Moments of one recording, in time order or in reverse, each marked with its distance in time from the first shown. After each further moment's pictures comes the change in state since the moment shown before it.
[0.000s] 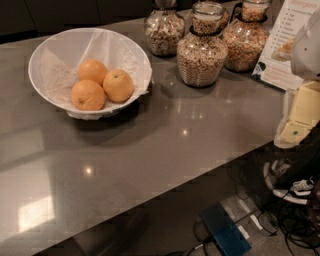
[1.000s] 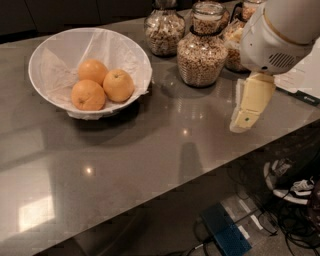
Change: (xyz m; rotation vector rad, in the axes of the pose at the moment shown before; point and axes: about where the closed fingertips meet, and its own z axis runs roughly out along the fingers) arm -0.076 -0.021 0.025 0.046 -0.103 -0.171
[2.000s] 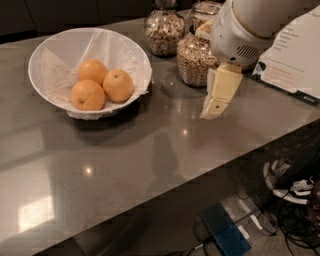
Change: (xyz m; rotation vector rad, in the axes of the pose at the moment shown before) arm -0.051 -0.027 0.019 0.031 -0.119 -0.090
